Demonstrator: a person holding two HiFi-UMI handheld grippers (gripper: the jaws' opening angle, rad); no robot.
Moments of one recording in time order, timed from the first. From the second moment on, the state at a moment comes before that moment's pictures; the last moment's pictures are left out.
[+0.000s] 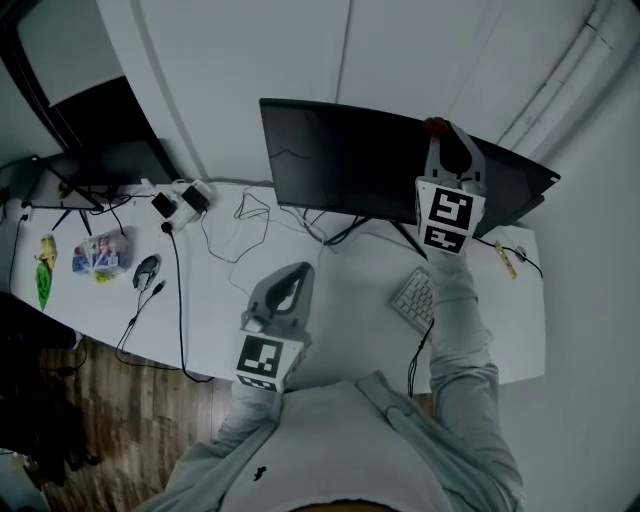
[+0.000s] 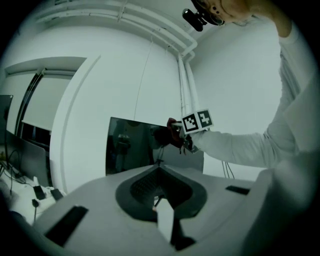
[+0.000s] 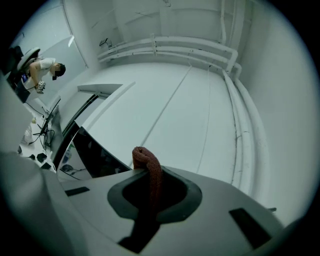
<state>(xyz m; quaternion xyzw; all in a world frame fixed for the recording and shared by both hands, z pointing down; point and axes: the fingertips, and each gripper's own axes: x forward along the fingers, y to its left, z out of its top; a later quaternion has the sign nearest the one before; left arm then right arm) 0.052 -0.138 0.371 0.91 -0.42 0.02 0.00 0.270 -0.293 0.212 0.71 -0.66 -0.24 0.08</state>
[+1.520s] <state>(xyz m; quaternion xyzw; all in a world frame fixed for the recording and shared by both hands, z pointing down) -0.159 -0.148 0.373 0.85 -0.52 0.01 -0.01 0.000 -0.329 0.212 0.60 -0.75 -0.26 0.09</state>
